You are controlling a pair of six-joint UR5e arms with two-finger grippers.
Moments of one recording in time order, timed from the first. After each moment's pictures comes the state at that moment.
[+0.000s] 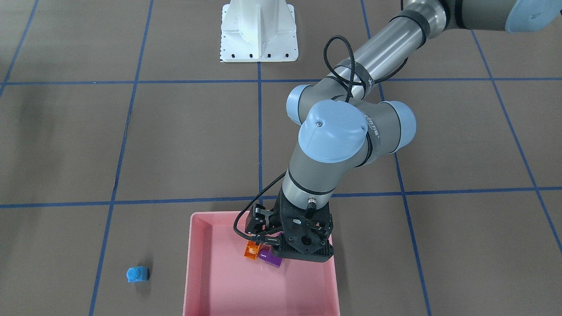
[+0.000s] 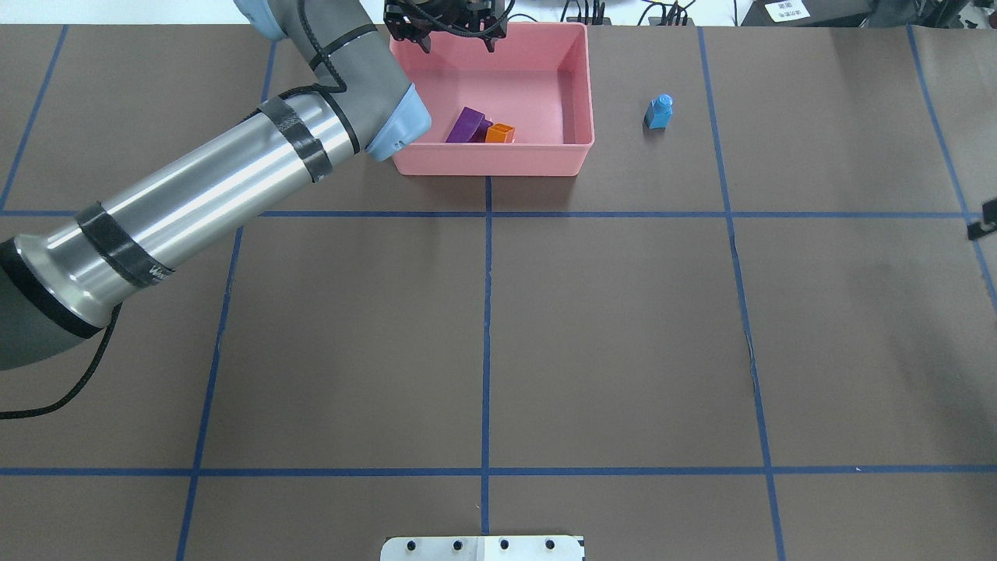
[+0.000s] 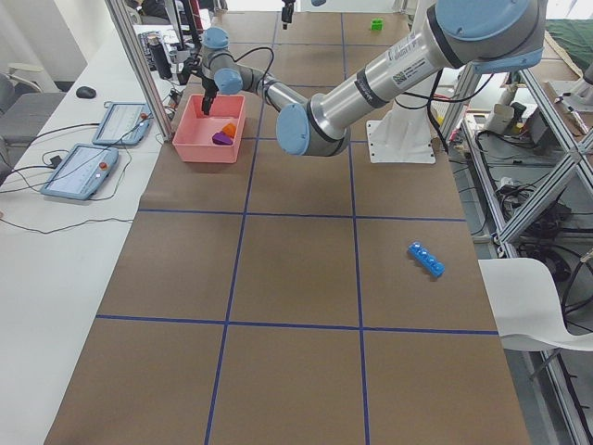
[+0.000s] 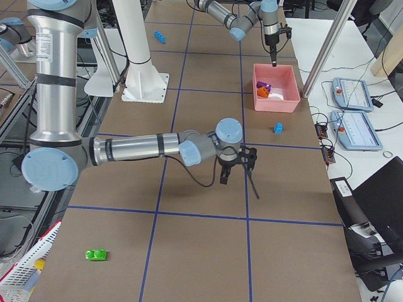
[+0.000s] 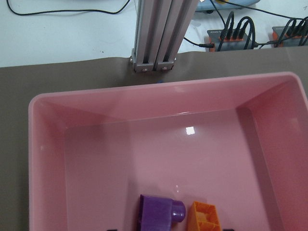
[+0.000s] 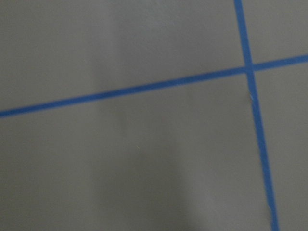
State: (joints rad) left arm -0.87 -2.72 -0.98 -2.00 -1.99 -0.97; right arm 1.34 -1.78 1.79 -1.28 2.37 0.55
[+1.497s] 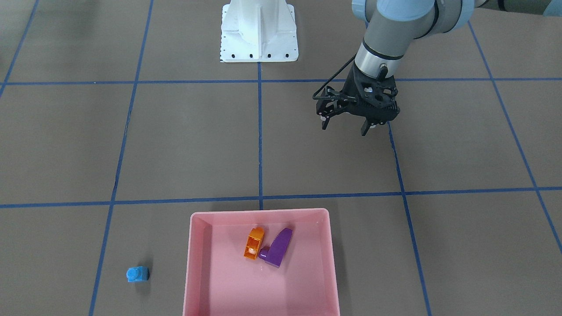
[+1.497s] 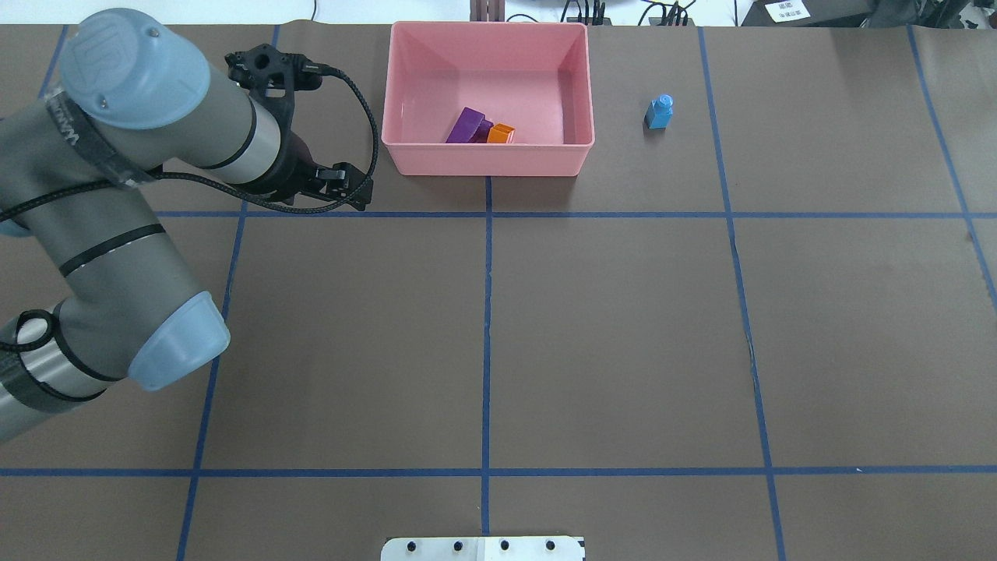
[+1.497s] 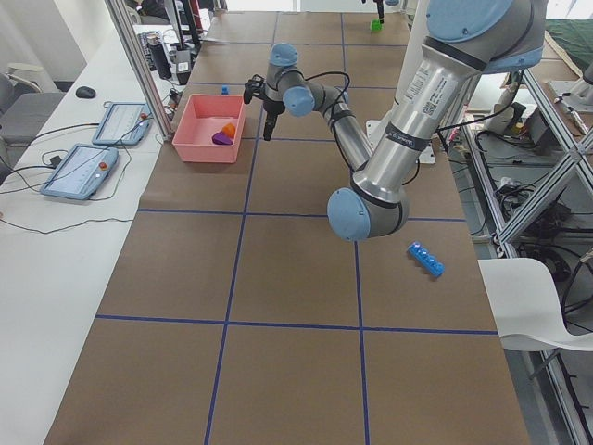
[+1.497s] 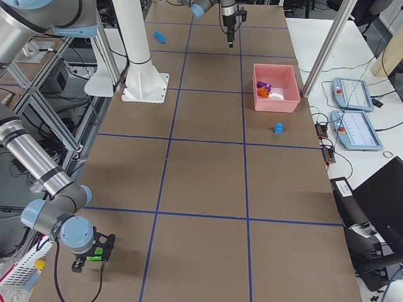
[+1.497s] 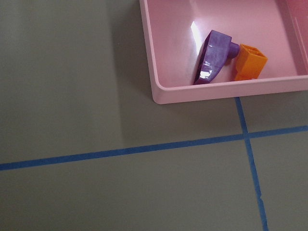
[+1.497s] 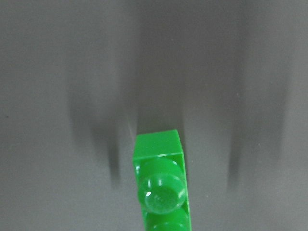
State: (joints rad) left arm -0.75 -2.10 -1.92 -1.60 -1.95 -0.97; right arm 1.62 -2.34 1.48 -1.11 2.27 -0.27
